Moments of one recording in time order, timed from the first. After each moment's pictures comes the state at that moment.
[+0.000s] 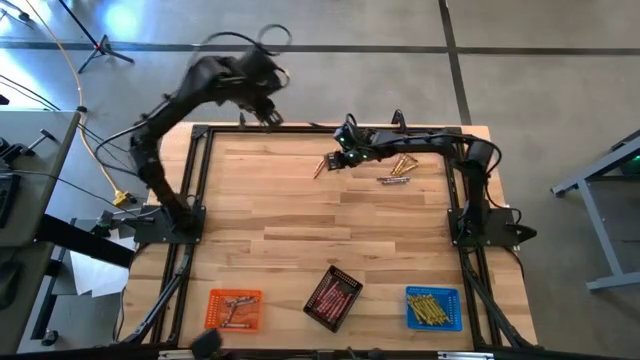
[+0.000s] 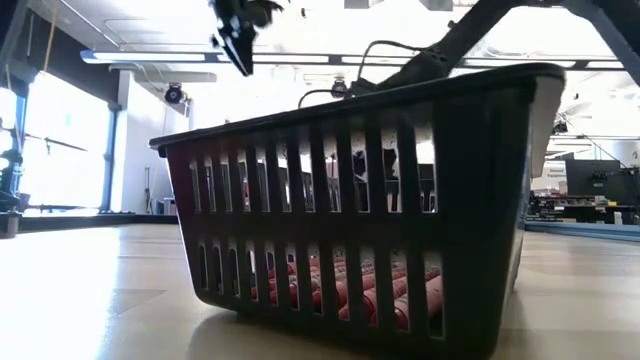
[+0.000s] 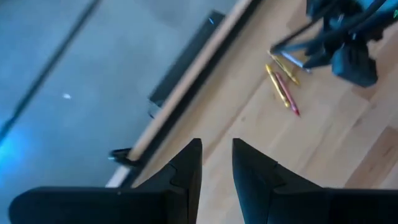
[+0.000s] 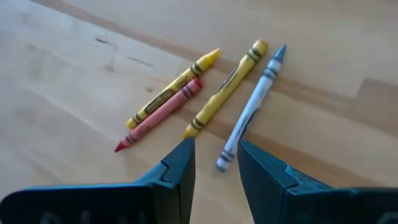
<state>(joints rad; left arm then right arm) 0.63 1.70 2.03 -1.38 -0.17 0.10 -0.48 1.96 1.28 -0.33 -0.01 0.72</state>
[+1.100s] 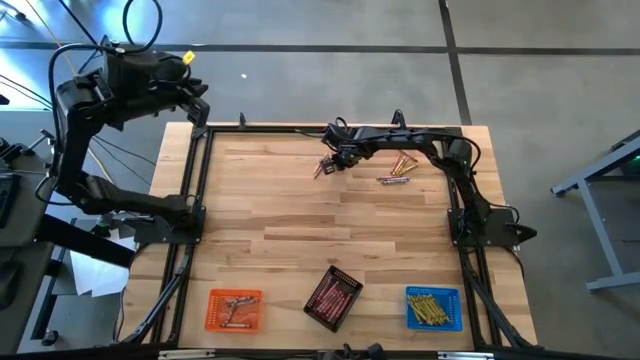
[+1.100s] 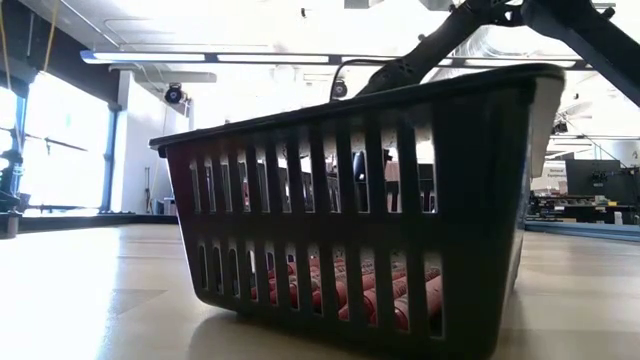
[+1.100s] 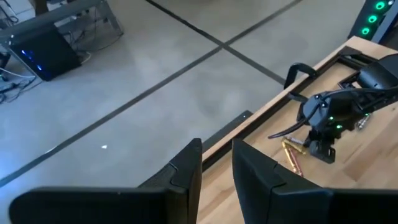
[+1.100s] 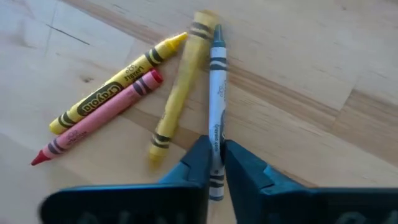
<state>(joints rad) 0.63 1.21 2.03 -1.38 -0.33 -0.02 -0.48 2.16 1.52 -0.64 0.09 0.63</state>
